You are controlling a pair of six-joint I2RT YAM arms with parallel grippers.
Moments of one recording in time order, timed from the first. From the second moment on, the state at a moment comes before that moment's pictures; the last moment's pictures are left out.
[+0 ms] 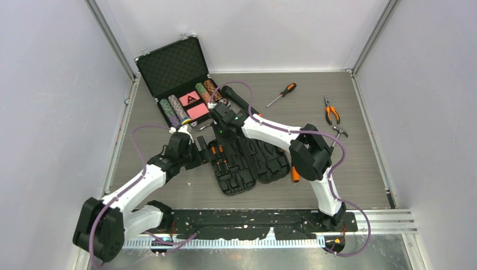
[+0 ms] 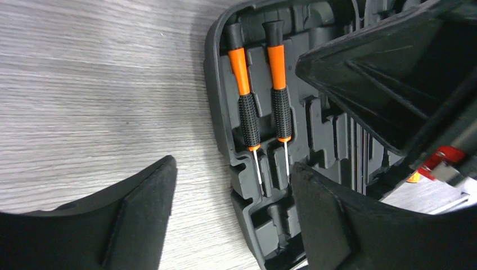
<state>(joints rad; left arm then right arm) -0.42 1.02 0.51 -0.25 0.07 -0.72 0.90 2.10 1.72 -0.61 0.01 0.45</state>
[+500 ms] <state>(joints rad) -0.42 1.20 0.50 -0.15 0.15 -0.76 0.90 2.12 1.72 -0.61 0.03 0.45</state>
